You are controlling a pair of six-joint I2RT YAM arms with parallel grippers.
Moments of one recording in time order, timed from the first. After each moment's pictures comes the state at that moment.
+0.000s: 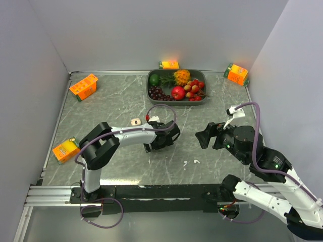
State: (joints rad) left arm -0.99 1.91 1.29 -0.72 -0.43 -1.29; right arm 0.83 0.60 1.05 -0.84 0.33 0.47
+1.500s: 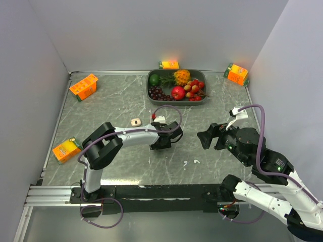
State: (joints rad) left arm -1.01 1.95 1.32 -0.70 -0.45 -1.13; right arm 0.83 0.58 1.04 -0.83 0.35 0.47
